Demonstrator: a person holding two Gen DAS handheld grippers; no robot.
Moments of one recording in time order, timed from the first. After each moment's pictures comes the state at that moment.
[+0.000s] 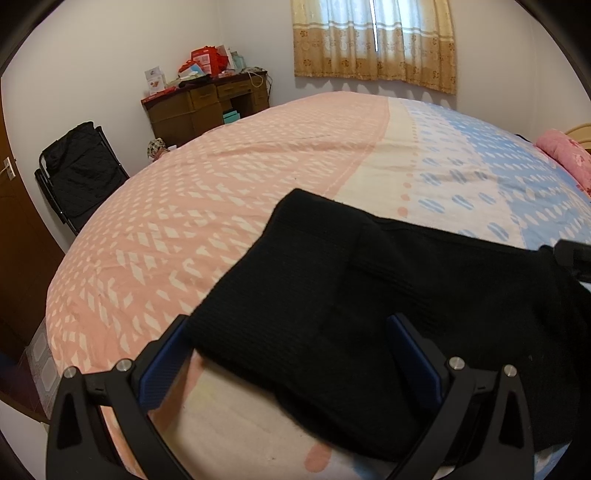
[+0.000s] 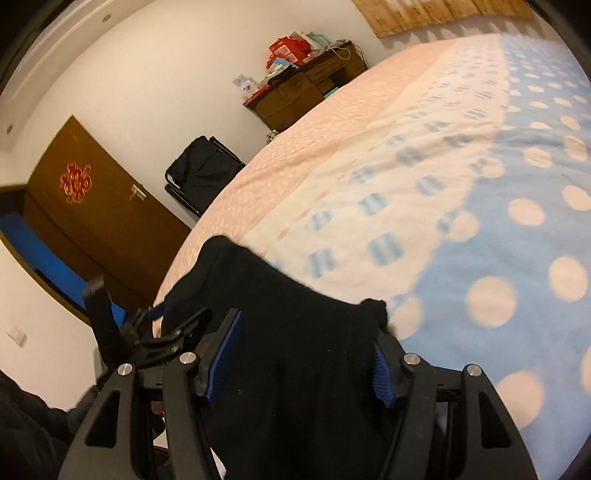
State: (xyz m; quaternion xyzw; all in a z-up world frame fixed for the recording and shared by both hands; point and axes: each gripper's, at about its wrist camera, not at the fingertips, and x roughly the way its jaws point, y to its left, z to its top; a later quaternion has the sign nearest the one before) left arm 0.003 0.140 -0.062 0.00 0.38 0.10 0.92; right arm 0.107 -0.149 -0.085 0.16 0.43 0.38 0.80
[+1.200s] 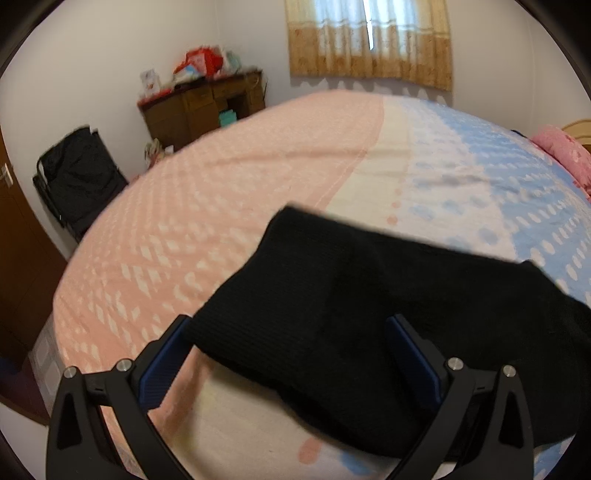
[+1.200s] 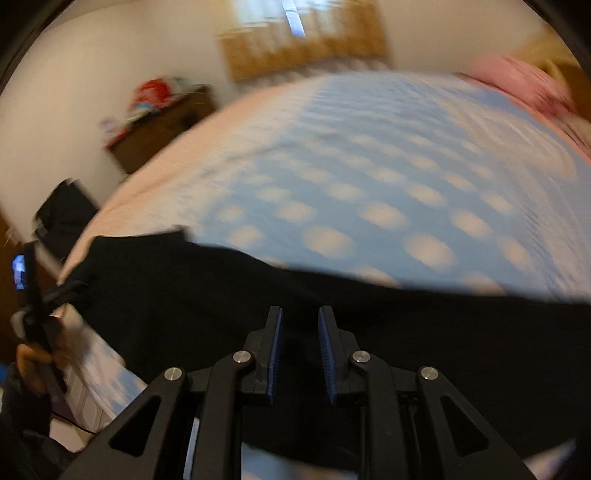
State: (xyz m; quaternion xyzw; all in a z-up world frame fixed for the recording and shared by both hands) left arm -0.001 0.130 -0.037 0.01 0.38 0.09 0.92; right arm -0.079 -0.287 -0.066 0.12 0.41 0.03 0.90
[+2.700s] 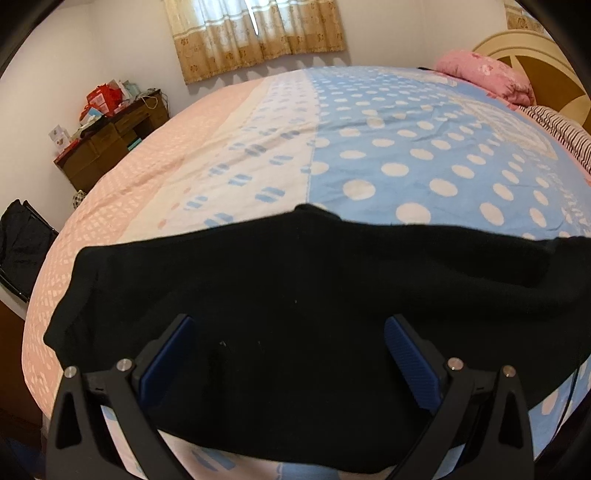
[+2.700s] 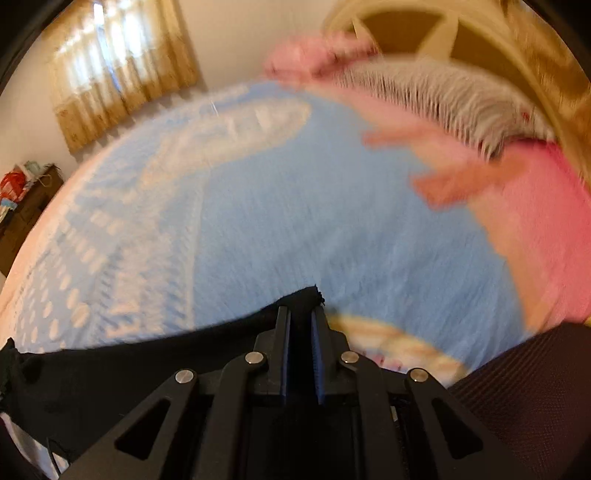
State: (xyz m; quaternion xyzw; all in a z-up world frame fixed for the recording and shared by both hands) left arm -0.026 -0.051 -0.050 0.12 0.42 -0.04 0.90; right arm -0.165 -0.611 -0.087 0.20 0.40 -0.24 0.86
